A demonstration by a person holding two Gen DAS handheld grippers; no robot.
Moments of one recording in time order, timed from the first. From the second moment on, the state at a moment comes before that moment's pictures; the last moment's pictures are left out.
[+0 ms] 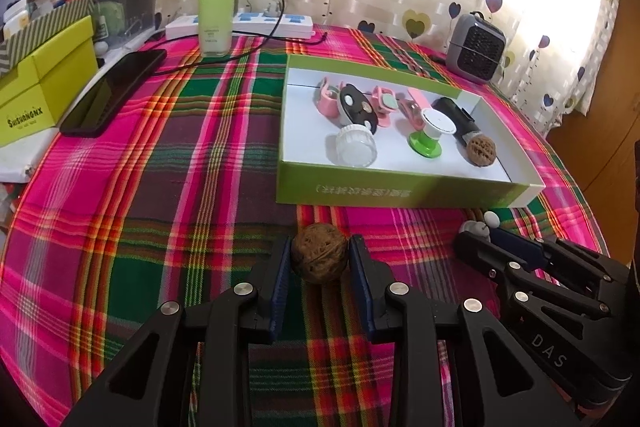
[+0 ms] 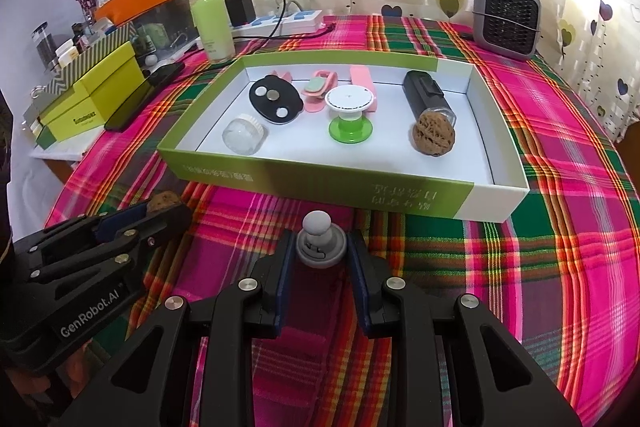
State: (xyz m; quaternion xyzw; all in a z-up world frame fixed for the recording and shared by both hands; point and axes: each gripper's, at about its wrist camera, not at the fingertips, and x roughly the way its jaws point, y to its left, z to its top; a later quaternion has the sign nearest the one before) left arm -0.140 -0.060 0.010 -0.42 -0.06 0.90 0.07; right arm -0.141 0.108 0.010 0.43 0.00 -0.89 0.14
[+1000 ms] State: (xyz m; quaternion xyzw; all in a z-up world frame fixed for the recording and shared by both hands) left arm -0.116 -0.019 0.031 -0.39 -0.02 0.91 0.10; right arm -0.117 0.139 0.030 0.40 -0.02 -0.90 0.15
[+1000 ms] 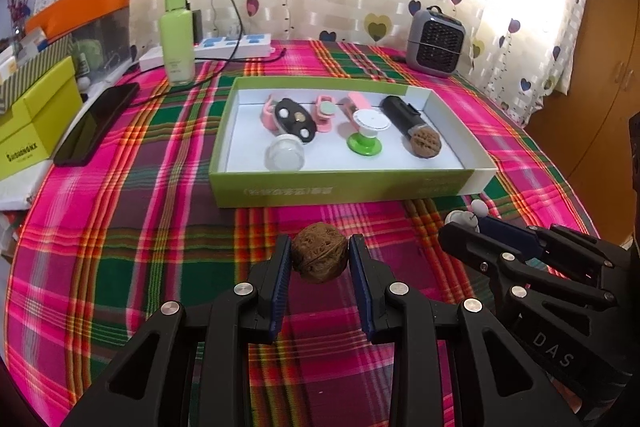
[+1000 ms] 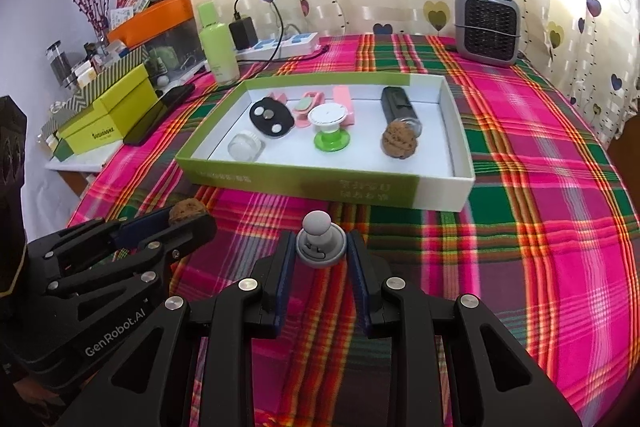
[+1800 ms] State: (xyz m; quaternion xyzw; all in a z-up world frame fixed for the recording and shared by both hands) left arm -0.146 -0.009 0.051 -0.37 -0.02 0.92 0.11; right arm -0.145 0.150 0.048 0.38 -0.02 -0.91 0.15
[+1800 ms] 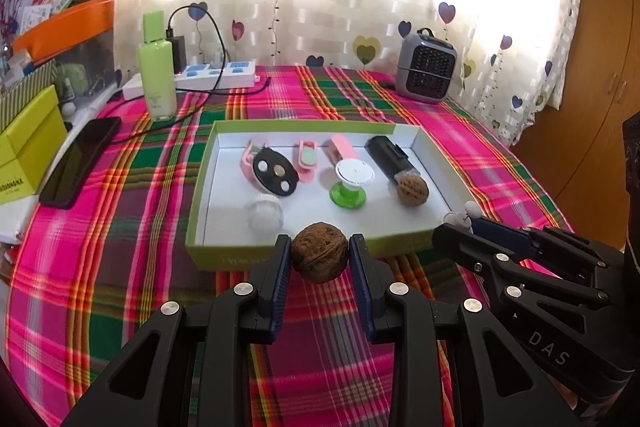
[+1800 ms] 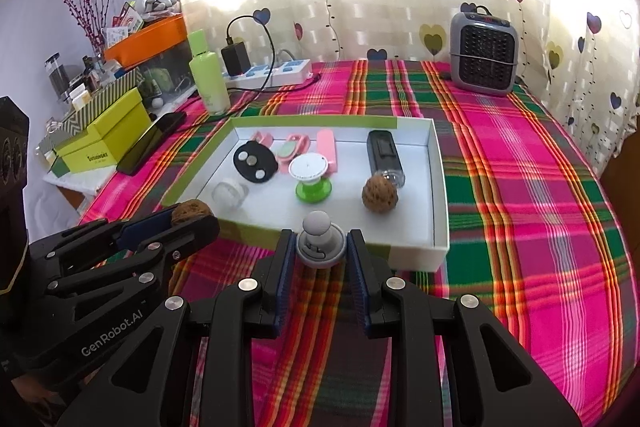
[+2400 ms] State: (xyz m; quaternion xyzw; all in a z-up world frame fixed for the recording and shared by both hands) left arm -0.193 -0.004 0.045 -0.39 -0.02 0.91 0.12; right arm -0.187 0.149 0.037 0.40 -0.01 -0.90 0.16
